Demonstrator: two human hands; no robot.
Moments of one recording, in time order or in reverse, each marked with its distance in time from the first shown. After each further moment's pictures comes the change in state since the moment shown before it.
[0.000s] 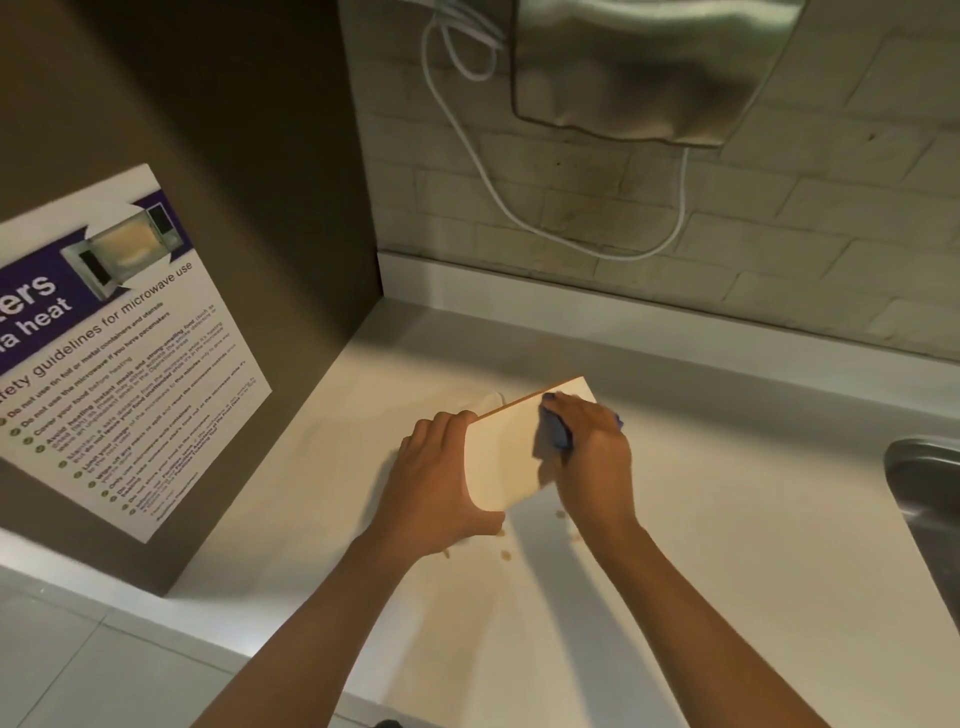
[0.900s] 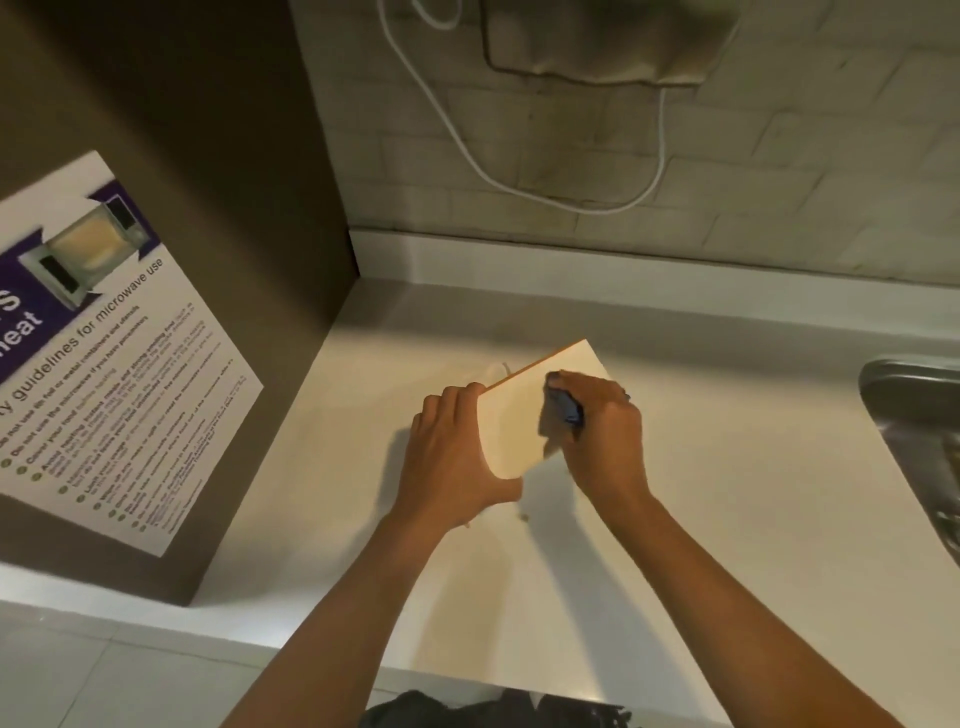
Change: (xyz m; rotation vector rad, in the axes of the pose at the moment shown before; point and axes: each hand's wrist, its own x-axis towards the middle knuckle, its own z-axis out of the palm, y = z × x) left_hand -0.001 -0.002 0.000 -0.025 0.039 0.052; right_hand -0.022 -0.020 -0.003 -0.061 0.074 0.098
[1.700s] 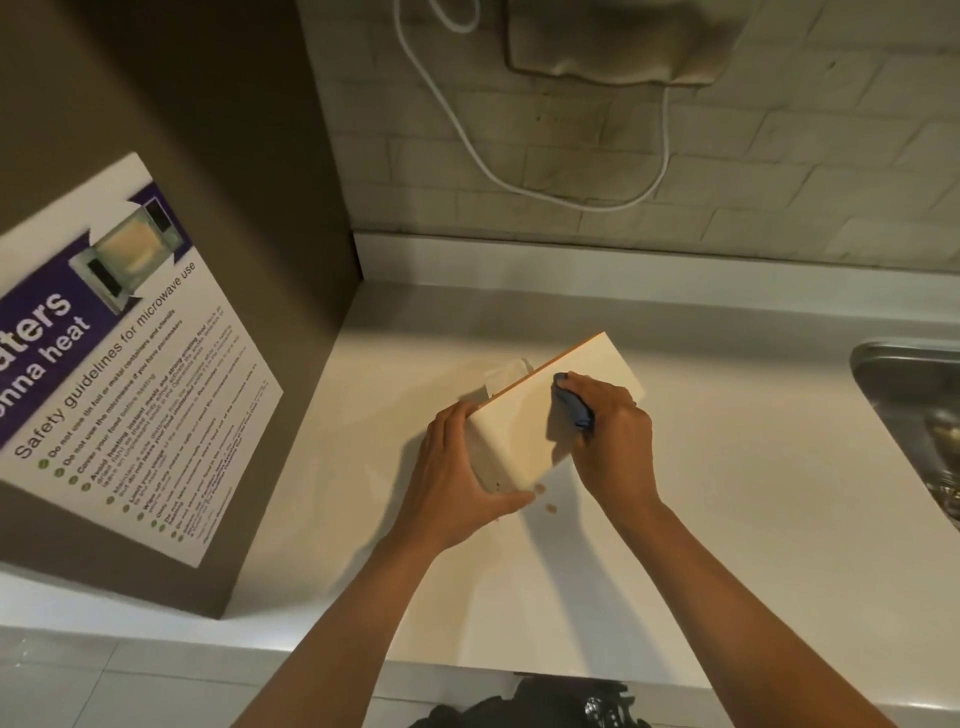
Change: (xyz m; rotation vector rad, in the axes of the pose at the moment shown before) left_hand -0.027 -0.050 0.006 -0.370 -0.029 0.026; right_hand -0.019 -0.016 0.022 -0.075 0.061 -0.047
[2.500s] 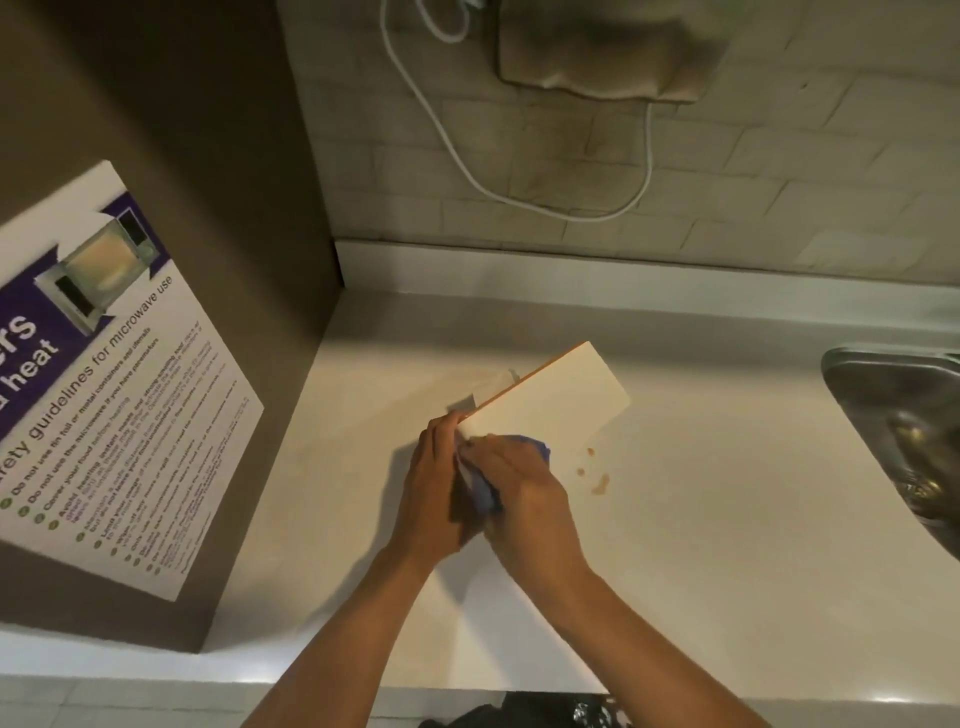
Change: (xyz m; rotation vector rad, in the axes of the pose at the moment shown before) left_hand 0.008 -0.014 0.004 -0.040 -0.011 0.111; right_hand -0.055 -0.067 0.043 0.405 -0.024 -0.234
